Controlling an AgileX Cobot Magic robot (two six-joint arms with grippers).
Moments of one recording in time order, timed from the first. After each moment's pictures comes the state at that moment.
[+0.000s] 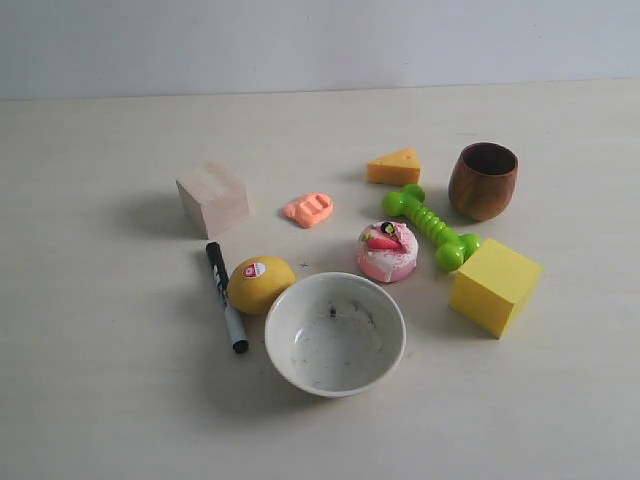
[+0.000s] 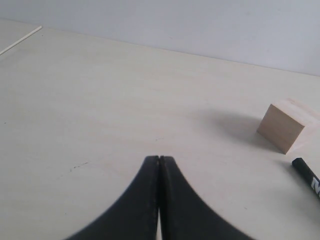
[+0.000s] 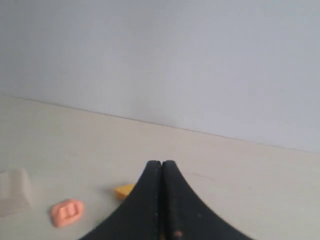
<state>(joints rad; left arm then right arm) 0.05 0.01 0.00 0.02 0.37 -0.15 0.32 1.00 -1.05 -0.15 0.53 0.13</state>
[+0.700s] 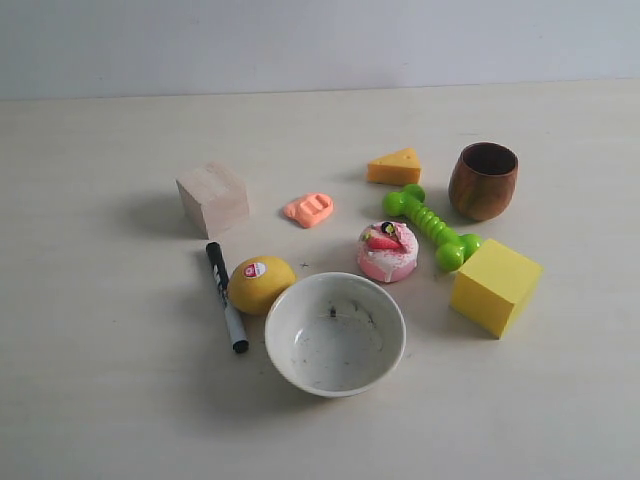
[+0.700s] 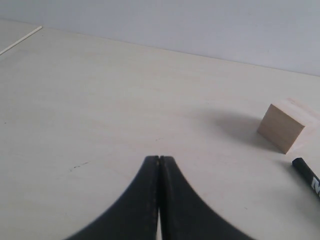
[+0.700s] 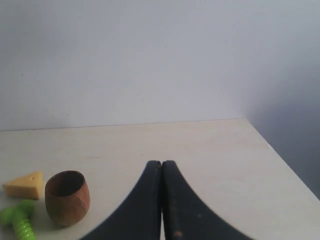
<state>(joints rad) 0.05 0.01 0.00 0.02 0.37 -0.15 -0.07 0.38 -0.49 -0.15 0.40 0.10</state>
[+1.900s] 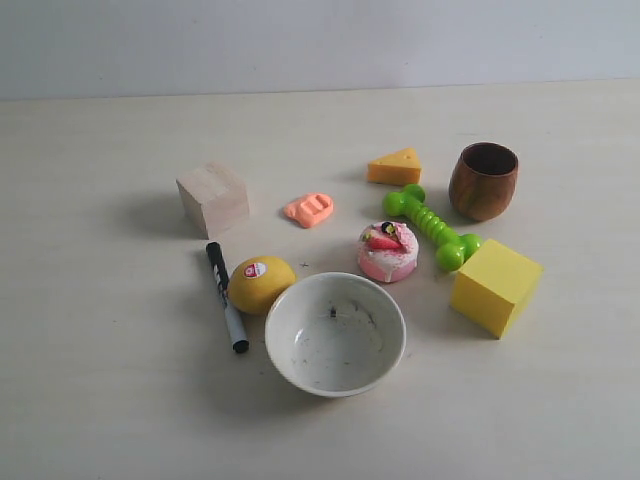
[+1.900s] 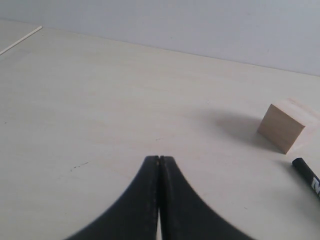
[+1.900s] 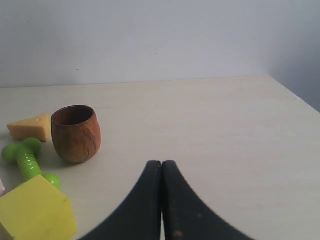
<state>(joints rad) 0.05 0.01 0.00 0.02 0.37 -0.15 -0.07 0.11 0.00 -0.10 0.21 0.08</state>
